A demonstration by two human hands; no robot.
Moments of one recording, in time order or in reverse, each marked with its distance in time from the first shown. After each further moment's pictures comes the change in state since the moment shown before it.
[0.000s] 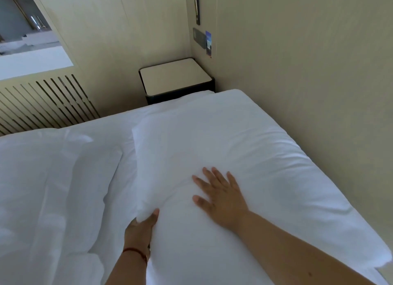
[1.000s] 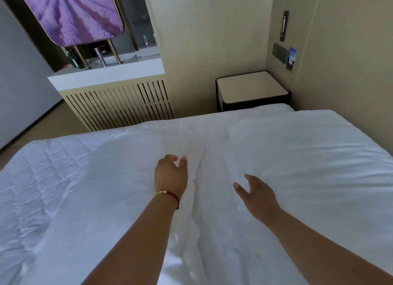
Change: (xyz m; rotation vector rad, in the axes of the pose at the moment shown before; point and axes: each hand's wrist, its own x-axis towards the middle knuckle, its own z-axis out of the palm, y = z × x) left_hand -0.057 0.151 -0.164 0.562 0.402 0.606; right_hand -0.001 -0.187 -0.004 0.270 -0.014 0.163
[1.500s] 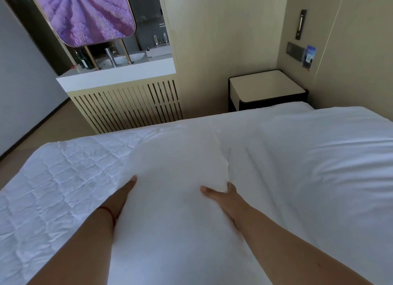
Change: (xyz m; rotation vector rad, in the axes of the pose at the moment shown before) left_hand 0.090 -0.174 -0.200 -0.343 -0.333 -0.540; right_hand -0.018 -0.191 0.102 0.910 -0.257 0.301
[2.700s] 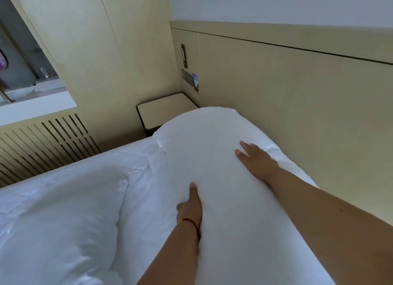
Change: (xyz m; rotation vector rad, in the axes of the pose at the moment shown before) left_hand -0.173 0.044 0.519 0.075 -0.281 -0.067; right_hand -0.053 -0.049 -0.487 -0.809 0.558 -0.078
